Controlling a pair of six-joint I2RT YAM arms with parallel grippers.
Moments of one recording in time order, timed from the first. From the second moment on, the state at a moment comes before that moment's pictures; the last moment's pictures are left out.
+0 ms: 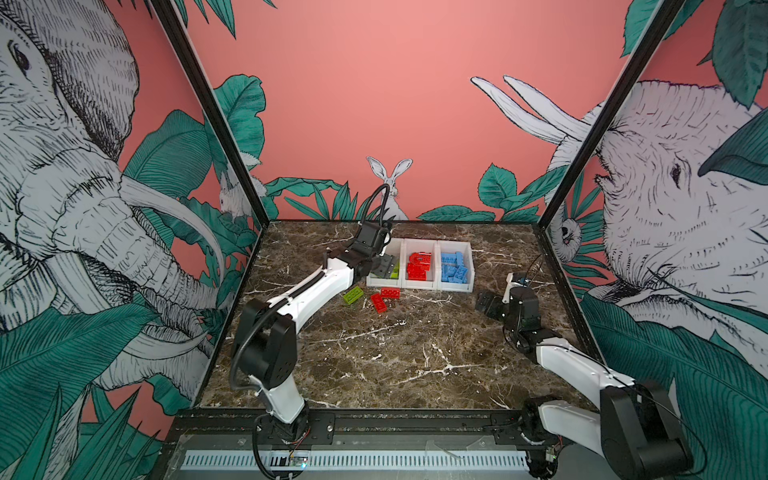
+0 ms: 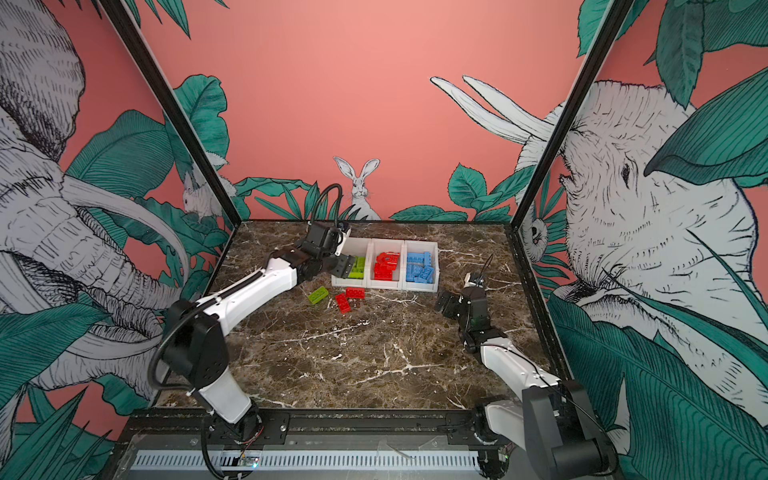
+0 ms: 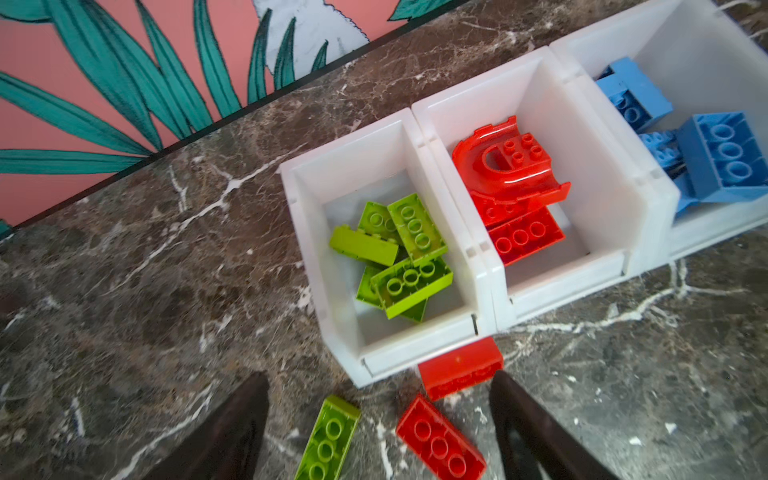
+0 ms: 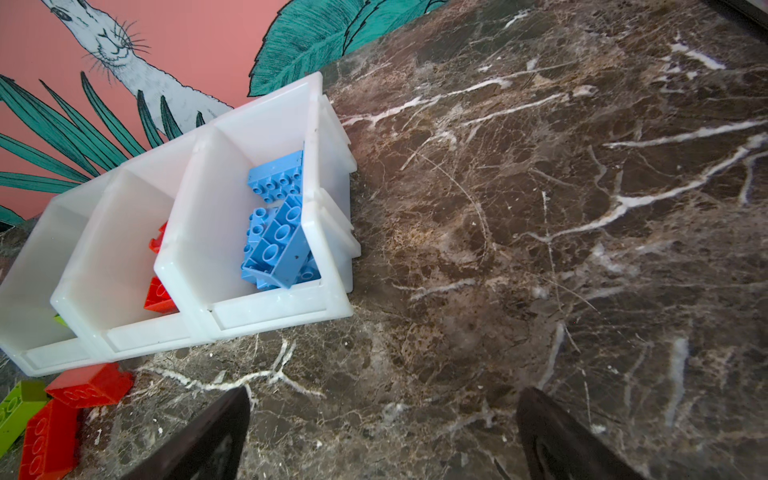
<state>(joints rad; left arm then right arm) -0.56 1.64 1.36 -0.51 -0.19 0.04 0.20 1.15 0.43 0.17 0.06 0.45</state>
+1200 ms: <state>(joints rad) -0.41 1.74 1.05 -0.46 -0.14 0.10 0.20 1.15 0.43 0.17 0.05 0.45</state>
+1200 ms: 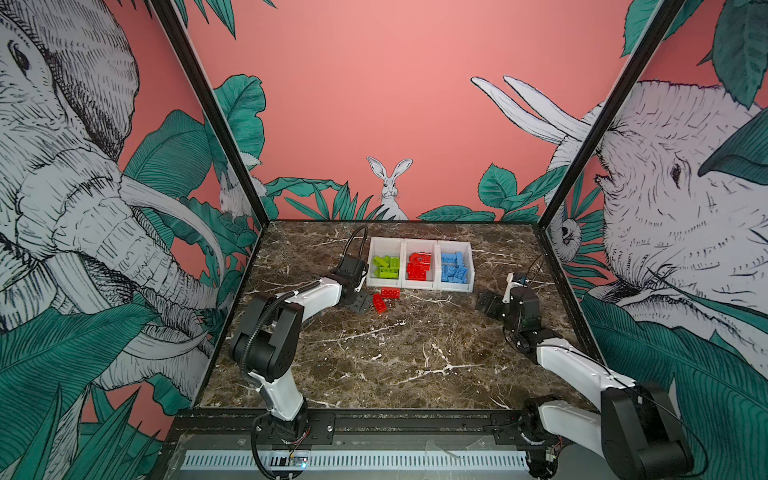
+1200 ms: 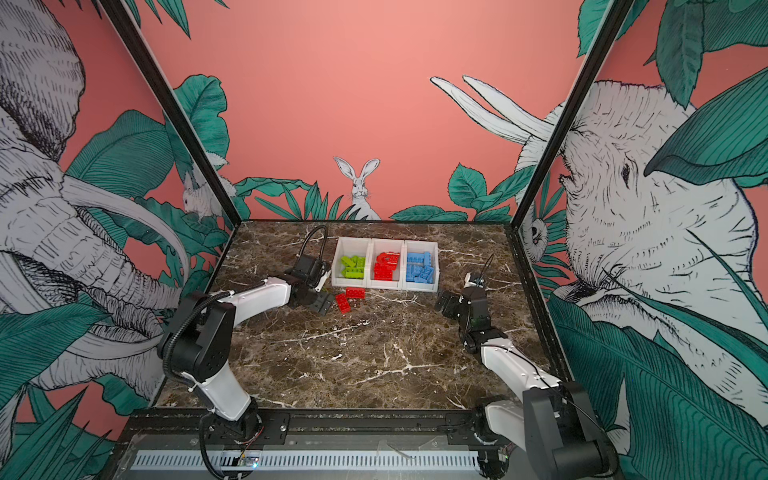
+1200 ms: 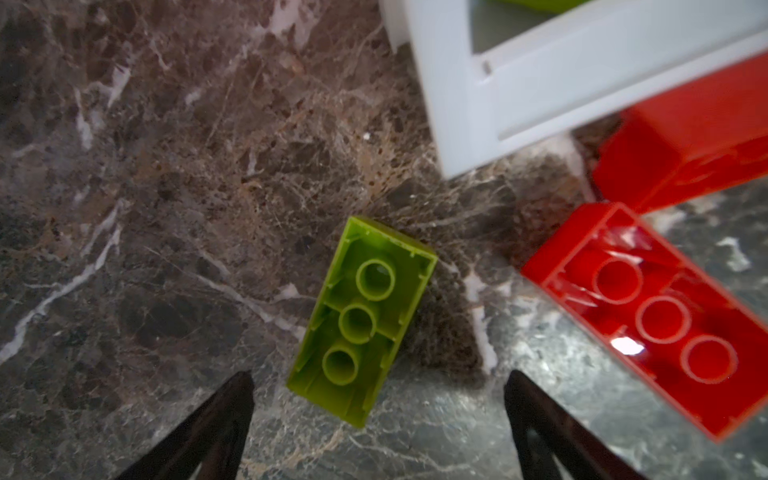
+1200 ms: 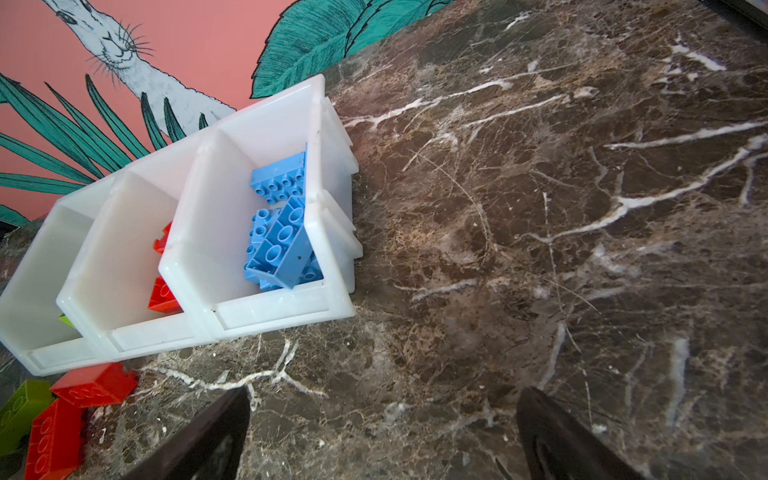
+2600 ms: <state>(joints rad) -0.37 1.87 1.20 -0.59 -0.10 0.04 0.20 1.17 0.43 0.17 0.05 0.45</state>
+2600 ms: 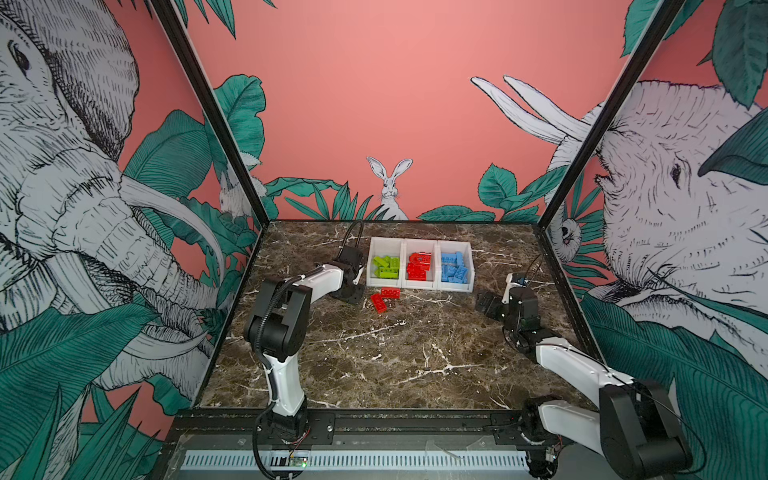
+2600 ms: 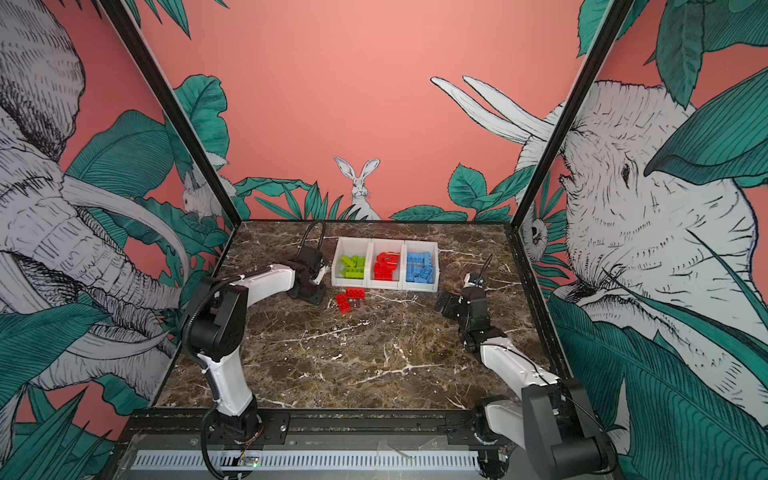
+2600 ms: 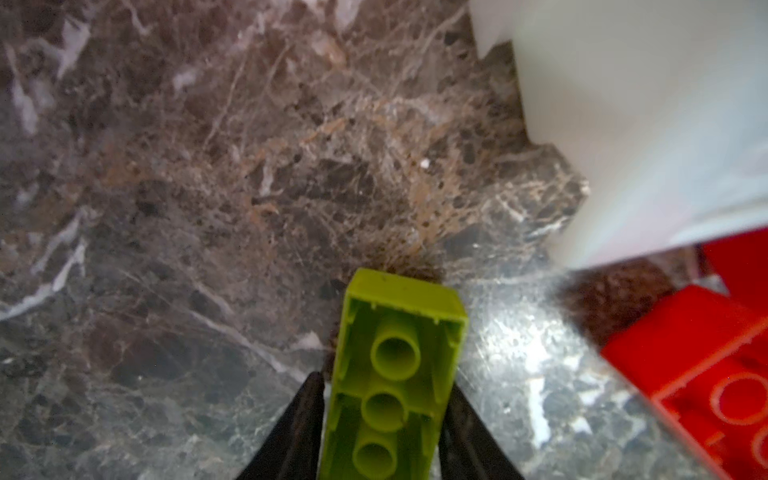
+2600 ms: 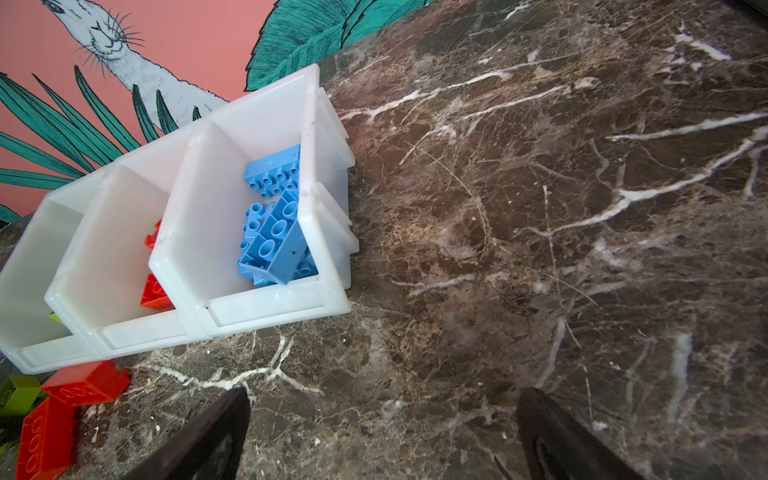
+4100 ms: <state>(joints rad) -0.04 1.54 1.35 -0.63 -0.21 -0.15 0.20 1.01 0.46 0.16 -0.13 0.41</state>
